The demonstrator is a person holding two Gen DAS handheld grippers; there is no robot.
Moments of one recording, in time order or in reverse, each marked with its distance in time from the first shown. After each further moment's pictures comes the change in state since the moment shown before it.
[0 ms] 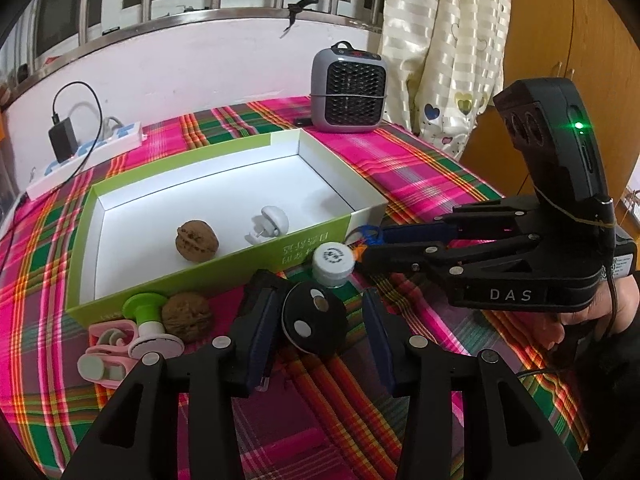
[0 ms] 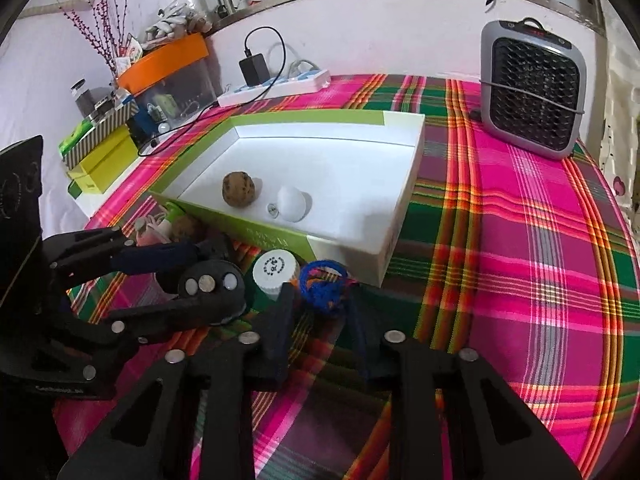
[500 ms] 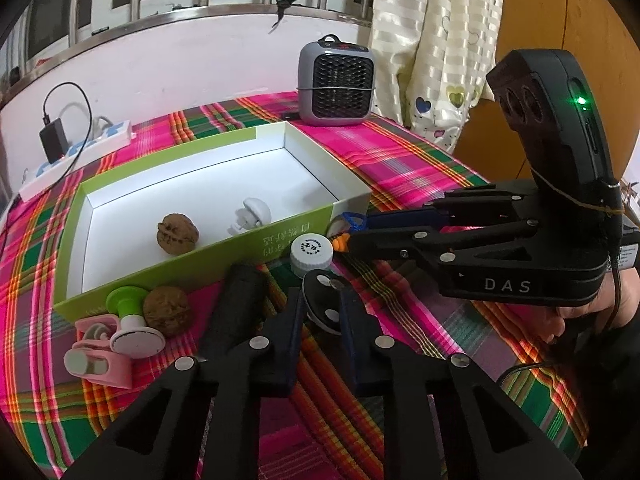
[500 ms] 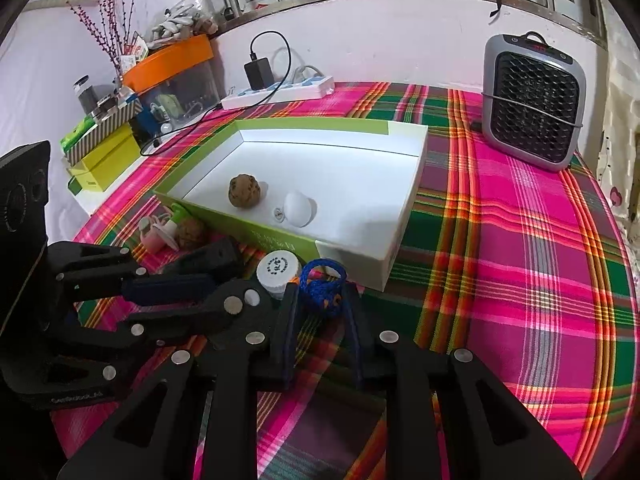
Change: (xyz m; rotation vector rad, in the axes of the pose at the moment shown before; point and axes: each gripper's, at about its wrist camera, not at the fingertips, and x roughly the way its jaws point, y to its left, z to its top) left arm 0.003 -0.008 -0.003 0.017 0.015 -0.017; right arm -0.004 0.006 0.001 -0.026 -0.018 -0.015
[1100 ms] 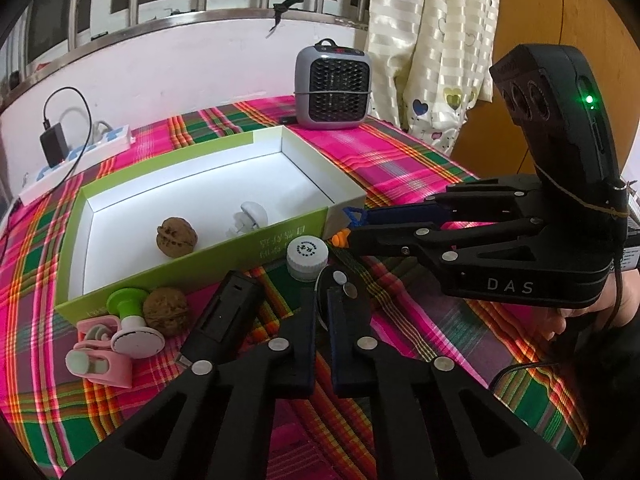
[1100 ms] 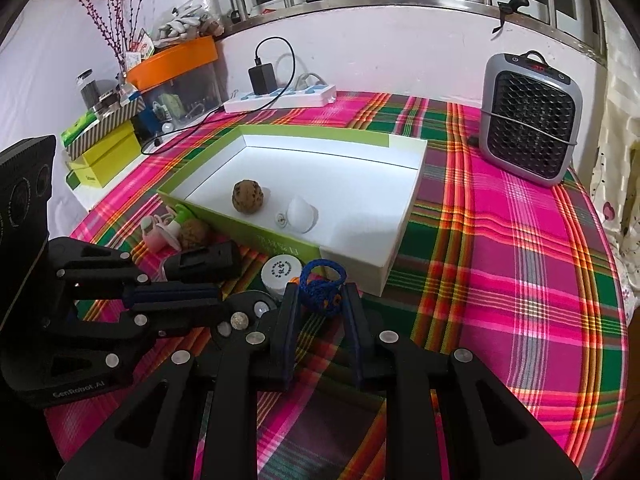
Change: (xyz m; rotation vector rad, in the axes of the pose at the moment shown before) left arm -0.003 -0.003 -0.001 0.010 -0.016 -0.002; right arm -0.007 0.006 0.000 -0.034 -0.024 -0.029
